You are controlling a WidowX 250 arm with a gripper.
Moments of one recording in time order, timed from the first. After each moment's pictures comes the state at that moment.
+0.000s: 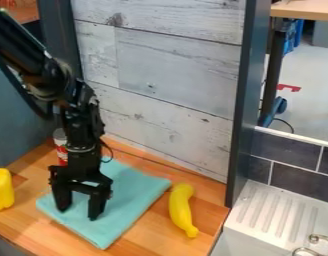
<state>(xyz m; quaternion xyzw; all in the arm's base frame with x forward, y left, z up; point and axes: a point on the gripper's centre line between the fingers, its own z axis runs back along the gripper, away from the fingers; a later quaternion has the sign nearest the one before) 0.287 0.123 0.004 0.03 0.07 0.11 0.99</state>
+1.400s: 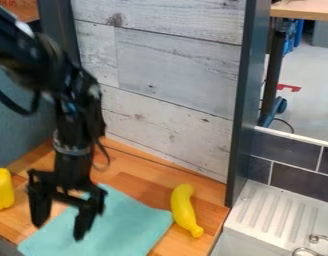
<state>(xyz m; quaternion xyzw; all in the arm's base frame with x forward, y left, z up) 0.231 0.082 0.055 0.08 0.10 0.15 0.98</state>
